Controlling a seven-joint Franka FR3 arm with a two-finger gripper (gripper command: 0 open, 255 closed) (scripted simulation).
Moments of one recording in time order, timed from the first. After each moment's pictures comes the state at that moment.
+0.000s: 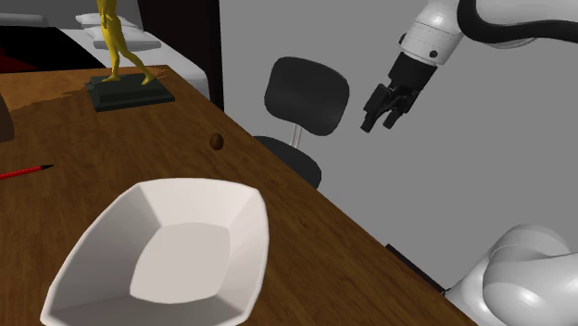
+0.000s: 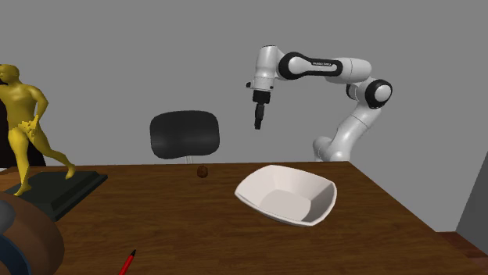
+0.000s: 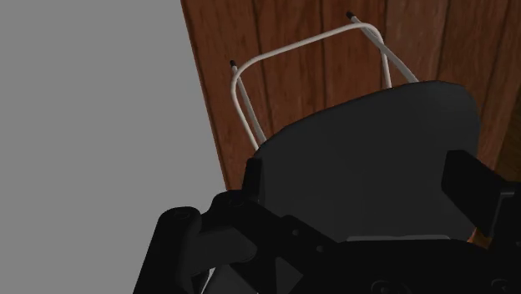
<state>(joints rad) 0.04 -0.67 0.04 -2.21 0.13 1.68 0.10</state>
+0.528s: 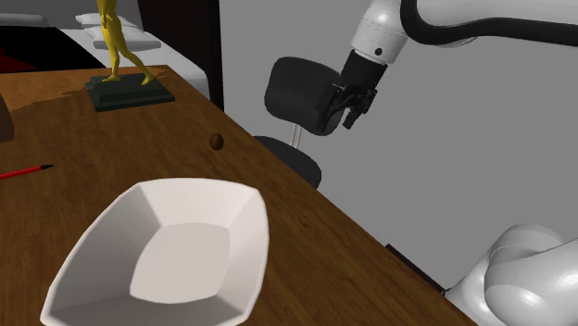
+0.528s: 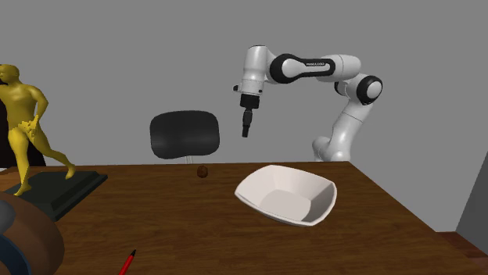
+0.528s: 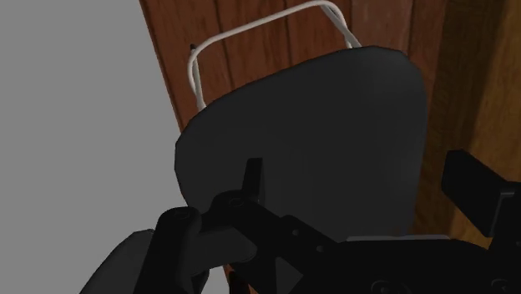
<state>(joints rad) 0.07 -0.48 0.17 -2.09 0.18 1.79 0.25</state>
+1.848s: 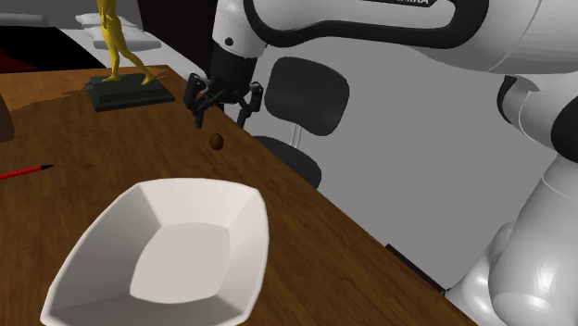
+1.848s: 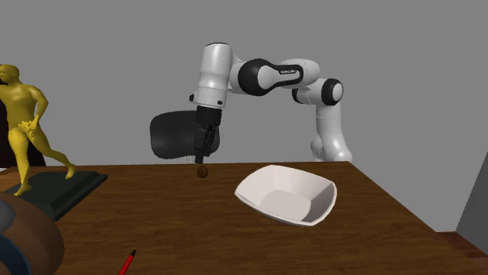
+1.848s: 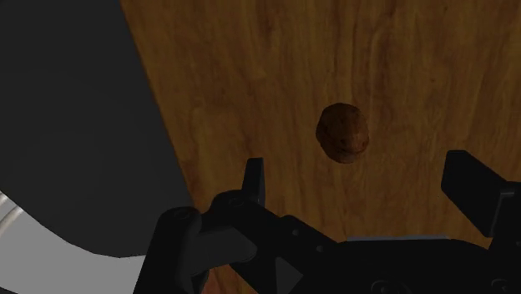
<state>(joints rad) 0.19 0.18 0.42 -1.45 -0.02 1.86 0.66</state>
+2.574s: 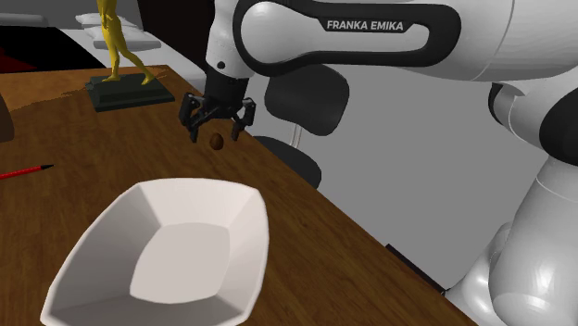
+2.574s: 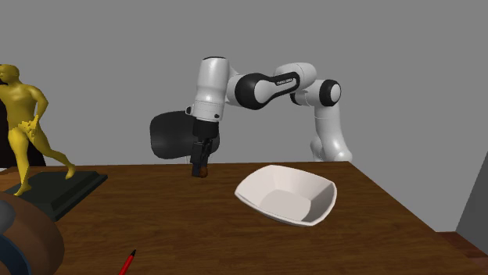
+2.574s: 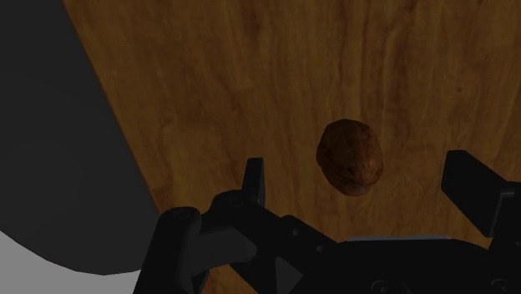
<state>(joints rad) 0.20 0.21 0.42 -1.50 -0.03 1.94 0.68</state>
